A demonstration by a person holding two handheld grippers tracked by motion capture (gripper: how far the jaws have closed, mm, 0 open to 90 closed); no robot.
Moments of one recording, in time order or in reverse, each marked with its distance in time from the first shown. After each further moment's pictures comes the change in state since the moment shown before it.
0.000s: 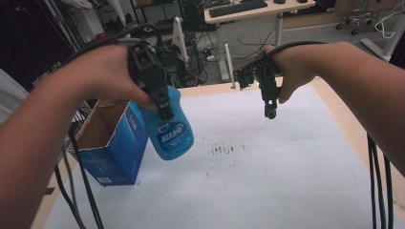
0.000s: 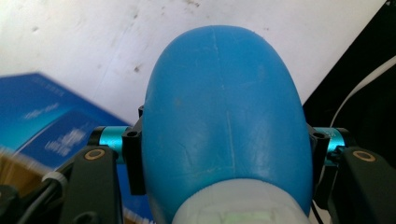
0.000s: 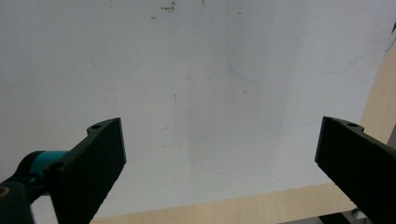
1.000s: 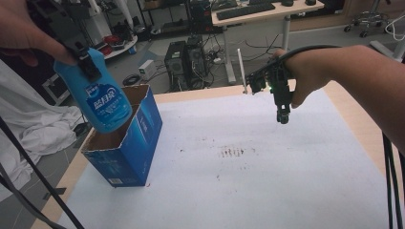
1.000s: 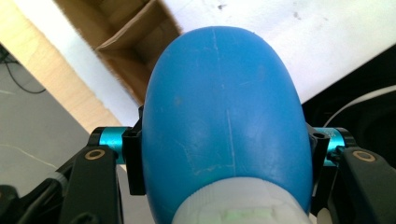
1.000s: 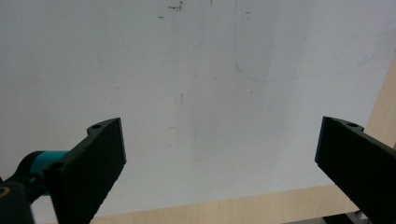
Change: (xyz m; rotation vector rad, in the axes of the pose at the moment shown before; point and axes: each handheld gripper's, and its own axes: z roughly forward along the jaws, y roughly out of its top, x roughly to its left) left arm 0.093 -0.105 -0.081 -0.015 0.021 -0.380; right arm 0.002 0.002 0.002 0.005 0.018 -0.019
